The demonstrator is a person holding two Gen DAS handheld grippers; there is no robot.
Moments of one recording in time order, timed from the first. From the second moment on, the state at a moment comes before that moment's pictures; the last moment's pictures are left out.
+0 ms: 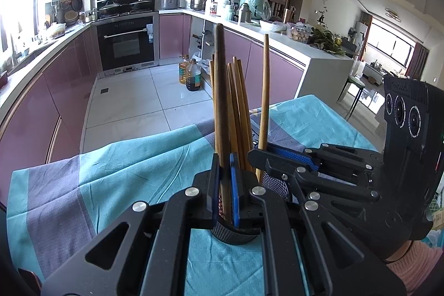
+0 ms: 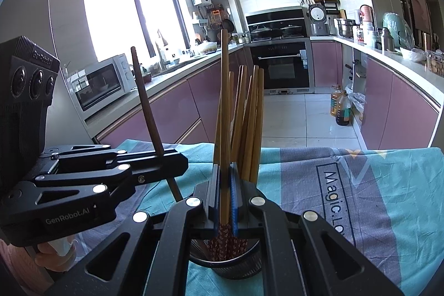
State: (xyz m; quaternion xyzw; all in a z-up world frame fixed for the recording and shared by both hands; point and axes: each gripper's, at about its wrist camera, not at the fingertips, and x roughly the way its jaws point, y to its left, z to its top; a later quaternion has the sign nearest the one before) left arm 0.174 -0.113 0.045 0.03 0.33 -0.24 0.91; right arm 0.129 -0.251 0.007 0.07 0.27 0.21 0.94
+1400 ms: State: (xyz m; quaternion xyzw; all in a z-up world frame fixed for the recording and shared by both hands) left arm 0.179 -0.092 0.009 0.00 0.31 -0.20 0.93; right arm 0.120 -0.257 0.010 0.06 0.27 0.19 0.94
